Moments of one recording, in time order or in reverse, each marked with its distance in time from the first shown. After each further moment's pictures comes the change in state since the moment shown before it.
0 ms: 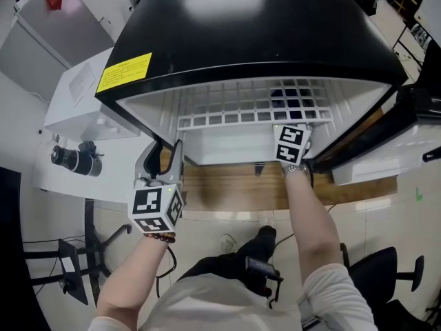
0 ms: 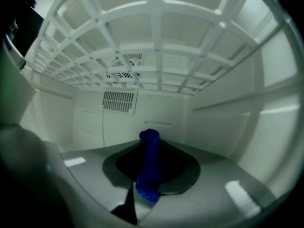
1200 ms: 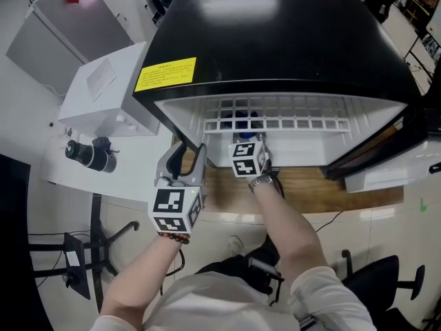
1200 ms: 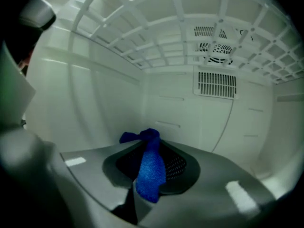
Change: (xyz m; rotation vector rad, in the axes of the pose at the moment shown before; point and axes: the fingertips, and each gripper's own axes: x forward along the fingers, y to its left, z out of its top) left arm -0.004 0.000 0.000 0.005 0.035 -0.058; right arm -0.005 0.220 -0.034 -0.050 0.177 0.353
